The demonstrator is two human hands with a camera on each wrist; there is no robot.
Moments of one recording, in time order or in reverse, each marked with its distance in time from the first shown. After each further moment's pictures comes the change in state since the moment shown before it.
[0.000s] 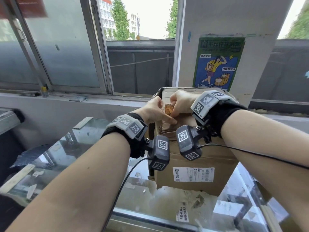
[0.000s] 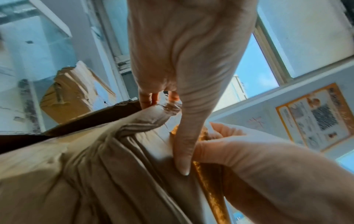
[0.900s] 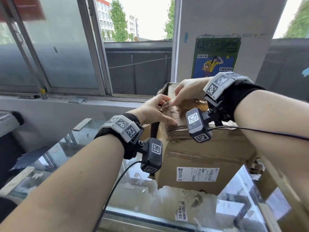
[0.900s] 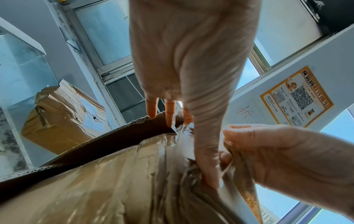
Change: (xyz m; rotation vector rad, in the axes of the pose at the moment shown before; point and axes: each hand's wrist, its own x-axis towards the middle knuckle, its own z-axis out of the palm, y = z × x) left_hand -0.006 0.005 -0.001 0.018 -0.091 0.176; right_hand -0.012 0.013 -0.043 0.098 -0.146 -0.037
